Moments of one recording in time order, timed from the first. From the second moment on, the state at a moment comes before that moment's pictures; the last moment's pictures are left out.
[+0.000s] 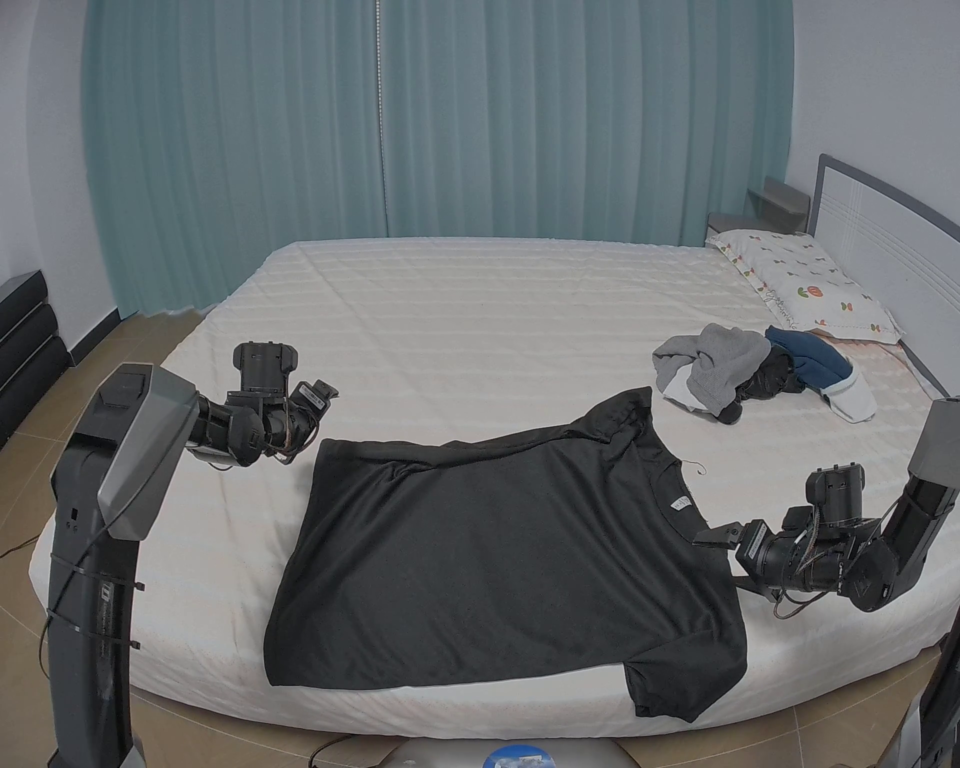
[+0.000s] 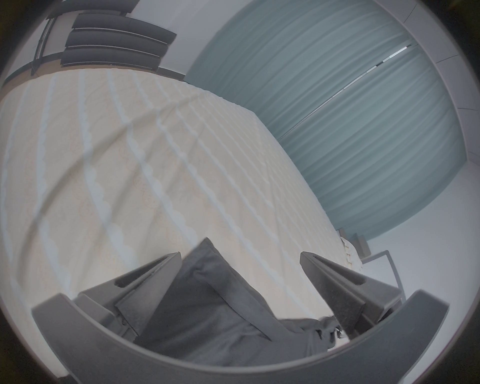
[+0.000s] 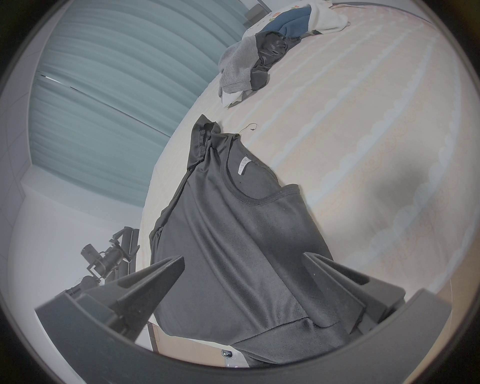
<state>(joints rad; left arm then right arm) -0.09 2.58 -1.78 -0.26 0.03 -0.95 0.08 2.08 -0.46 -0.93 0.31 0.78</state>
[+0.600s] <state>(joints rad) -0.09 2.71 -1.89 -0.25 0.03 -0.93 0.09 2.09 -0.47 -0.93 0.31 0.78</state>
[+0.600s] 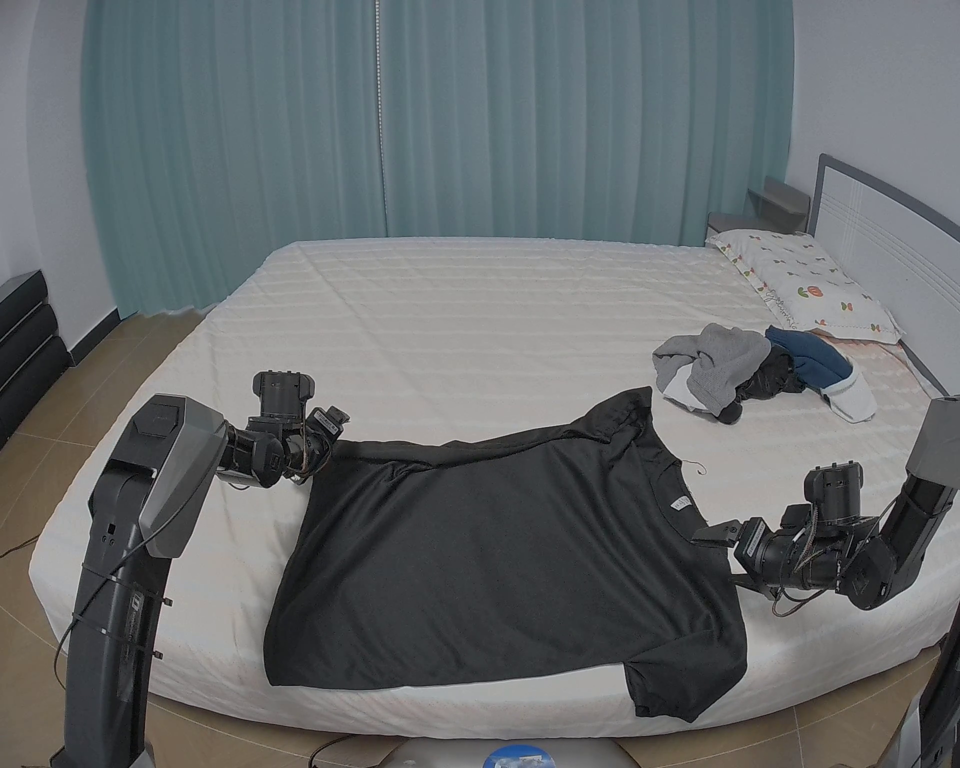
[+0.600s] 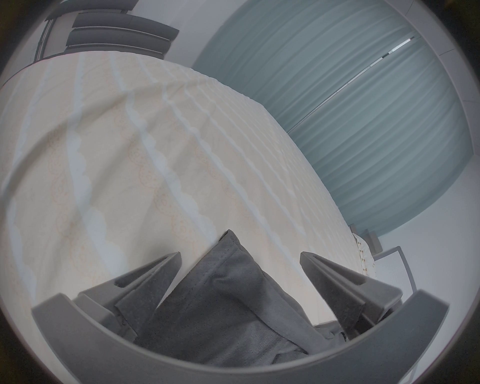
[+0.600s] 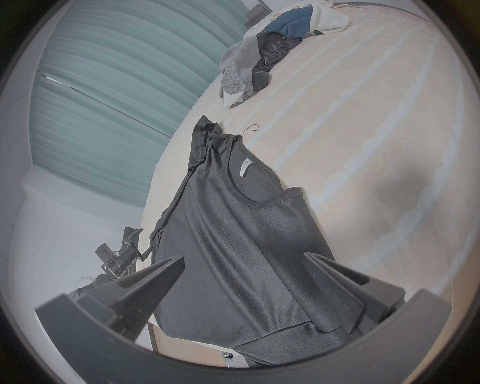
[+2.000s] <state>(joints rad) -0.03 2.79 -2.00 -0.59 0.19 -0.93 0.09 2.13 -0.49 -0.97 0.30 0.79</state>
